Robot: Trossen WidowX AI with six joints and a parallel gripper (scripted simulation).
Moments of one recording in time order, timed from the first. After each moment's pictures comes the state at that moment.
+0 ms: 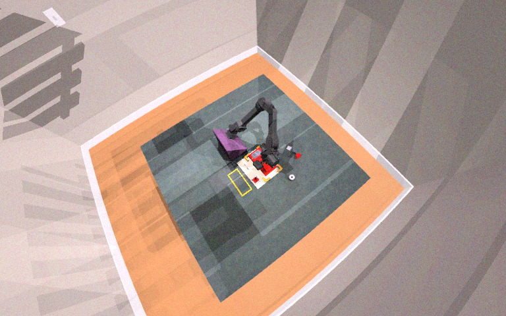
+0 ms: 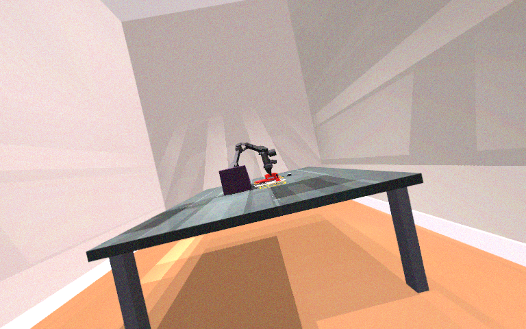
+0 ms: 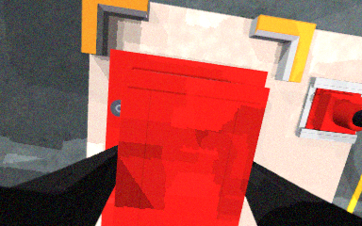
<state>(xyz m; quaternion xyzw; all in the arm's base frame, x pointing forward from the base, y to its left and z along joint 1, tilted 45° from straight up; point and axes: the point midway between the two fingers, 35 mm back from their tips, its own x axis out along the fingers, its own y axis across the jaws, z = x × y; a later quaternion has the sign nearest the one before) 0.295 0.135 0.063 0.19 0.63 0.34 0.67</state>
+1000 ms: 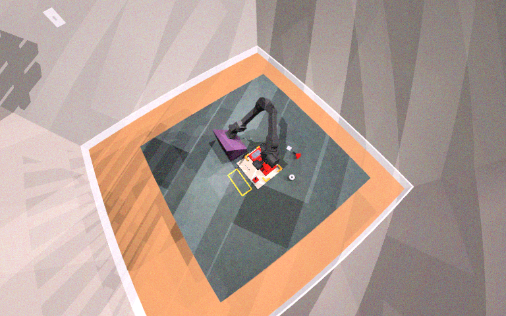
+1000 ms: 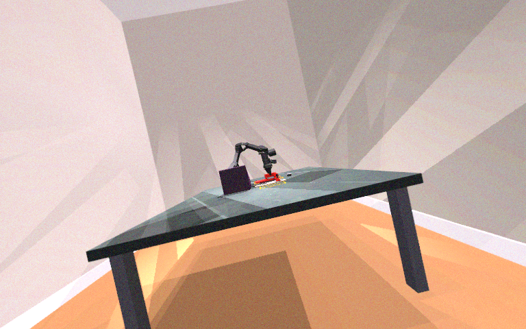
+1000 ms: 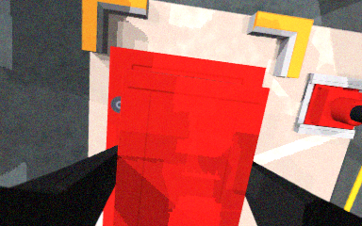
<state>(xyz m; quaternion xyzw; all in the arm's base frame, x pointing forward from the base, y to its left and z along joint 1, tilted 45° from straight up) 0.293 0.133 0.065 0.19 0.63 0.34 0.67</state>
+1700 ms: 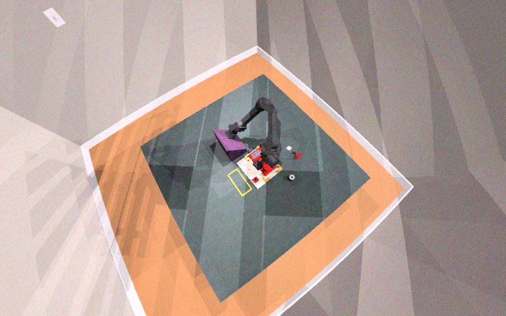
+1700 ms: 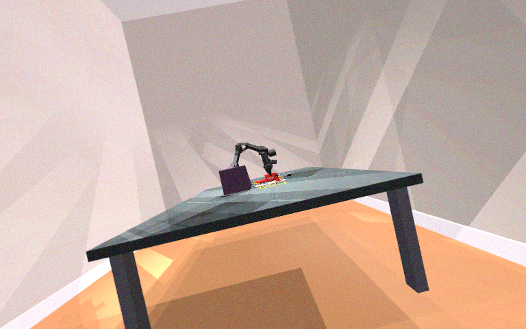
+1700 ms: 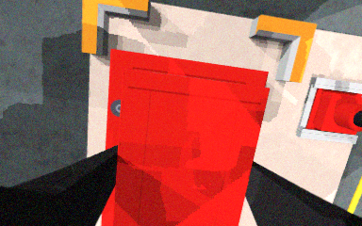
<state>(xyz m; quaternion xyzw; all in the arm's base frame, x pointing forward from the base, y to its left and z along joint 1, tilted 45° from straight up) 0.295 0.136 0.063 0.19 0.63 0.34 0.67</state>
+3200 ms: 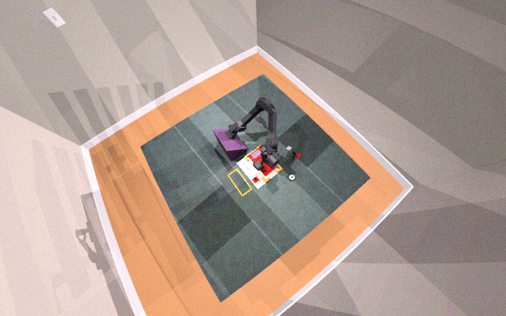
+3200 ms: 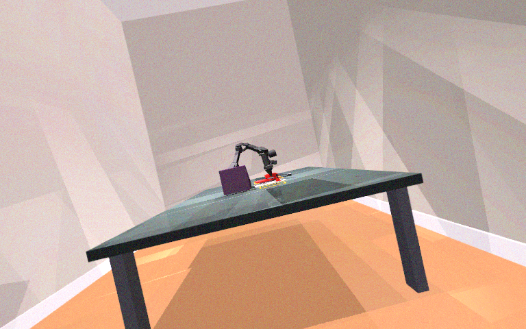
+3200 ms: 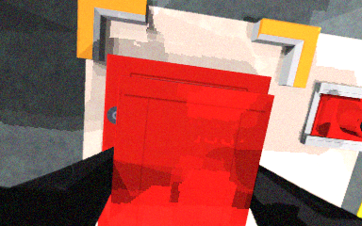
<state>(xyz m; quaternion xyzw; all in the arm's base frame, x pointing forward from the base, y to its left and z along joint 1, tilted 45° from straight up) 0.296 0.141 0.057 0.20 0.63 0.34 0.68</state>
